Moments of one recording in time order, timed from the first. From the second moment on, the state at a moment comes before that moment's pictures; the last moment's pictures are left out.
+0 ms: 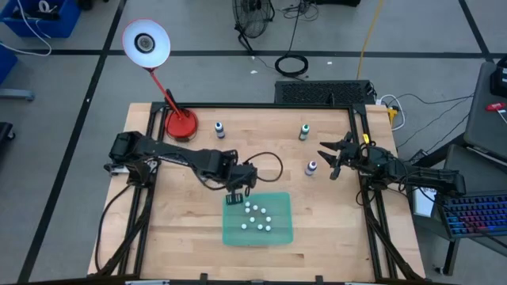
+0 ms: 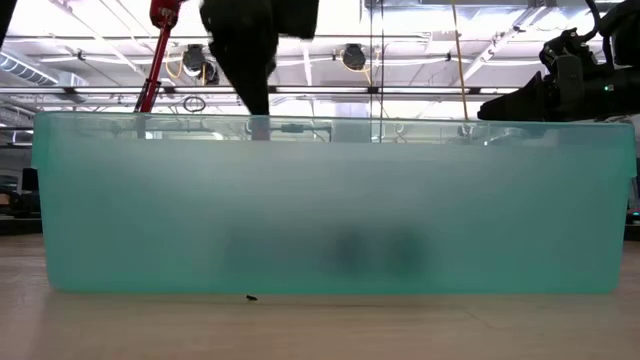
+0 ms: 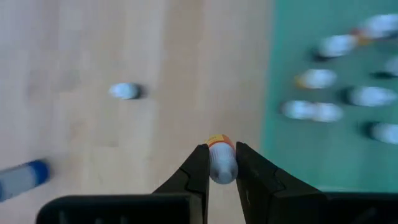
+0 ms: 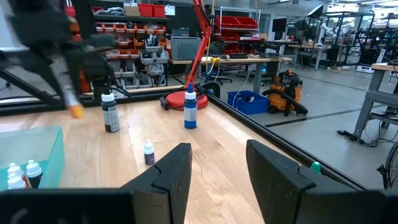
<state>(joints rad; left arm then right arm) -0.16 1.80 1.54 -1.04 -0.19 -0.24 -0.18 0.10 0.02 0.08 0.23 -0.01</state>
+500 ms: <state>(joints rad) -0.34 1.80 1.41 -0.85 -0.09 -0.32 -0.17 0.10 0.02 0.08 0.23 -0.01</state>
